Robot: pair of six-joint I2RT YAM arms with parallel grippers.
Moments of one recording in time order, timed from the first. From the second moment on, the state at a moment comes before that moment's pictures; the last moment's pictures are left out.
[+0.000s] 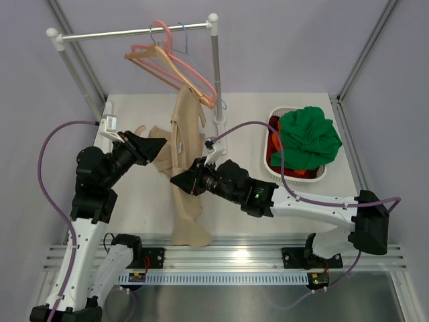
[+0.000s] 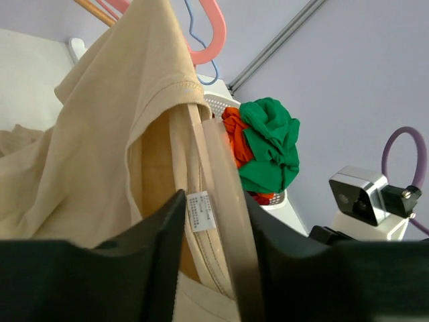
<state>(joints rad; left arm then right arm) -0.14 0.69 0.87 -0.19 0.45 -0.67 1.20 1.41 1.05 0.24 0.16 0.82</state>
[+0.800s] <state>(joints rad) -0.15 0.62 0.92 -0.26 0.39 -0.73 1.21 1.34 1.05 0.14 0.15 0.74</state>
